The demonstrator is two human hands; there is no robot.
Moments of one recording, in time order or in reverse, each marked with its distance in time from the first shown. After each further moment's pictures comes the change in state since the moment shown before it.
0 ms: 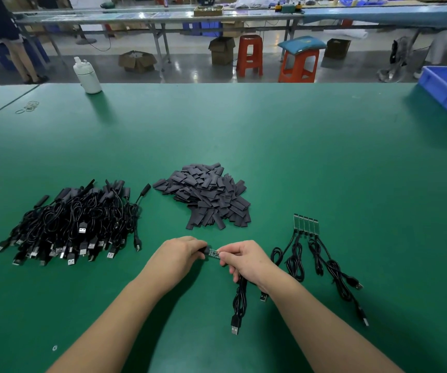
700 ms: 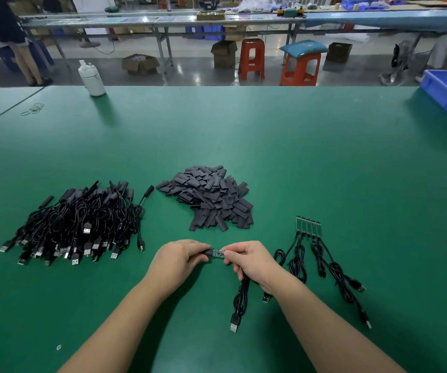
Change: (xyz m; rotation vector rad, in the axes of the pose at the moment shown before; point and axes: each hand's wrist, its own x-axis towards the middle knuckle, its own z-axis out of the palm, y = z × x) left_hand -0.008 -0.011 0.008 -0.117 0.149 0.025; right_hand -0.002 -0.005 -0.001 0.087 0.029 0.028
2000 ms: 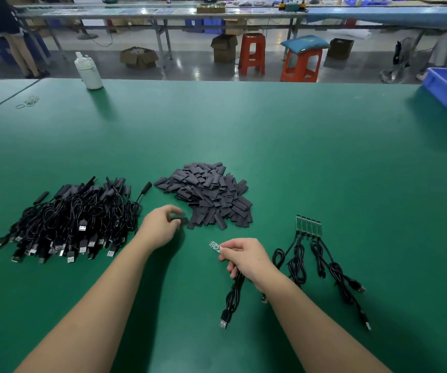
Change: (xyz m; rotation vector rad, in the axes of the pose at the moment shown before) left_hand 0.062 -0.051 -0.020 -0.165 -0.059 -0.581; right_hand 0.005 -0.003 0.008 -0.012 0.063 0.031
